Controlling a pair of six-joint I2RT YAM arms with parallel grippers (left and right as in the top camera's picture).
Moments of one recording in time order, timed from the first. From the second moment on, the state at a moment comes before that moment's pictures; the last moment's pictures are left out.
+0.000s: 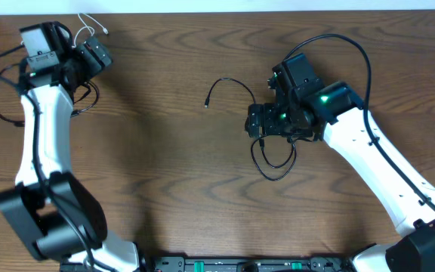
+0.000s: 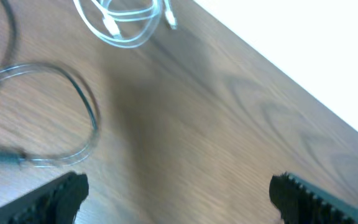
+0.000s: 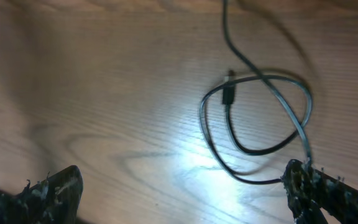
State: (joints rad) left arm 0.29 1.75 1.48 -0.57 0.22 -0.38; right arm 0.49 1.62 1.41 -0.98 -0.22 0.49
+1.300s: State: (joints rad) left arm -0.19 1.77 1.48 -1.04 0.40 -0.30; right arm 0.21 1.62 1.41 -1.18 -0.26 0.48
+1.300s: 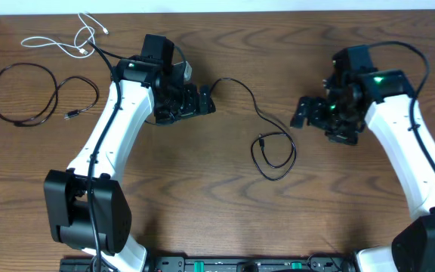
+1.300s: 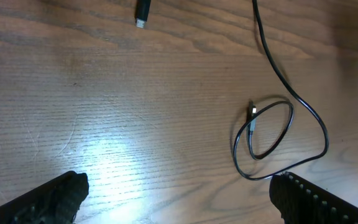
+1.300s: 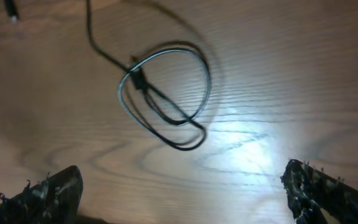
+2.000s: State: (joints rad) left arm -0.19 1.77 1.48 -1.04 0.40 -0.30; right arm 0.38 1.62 1.26 -0.93 -0.13 0.38
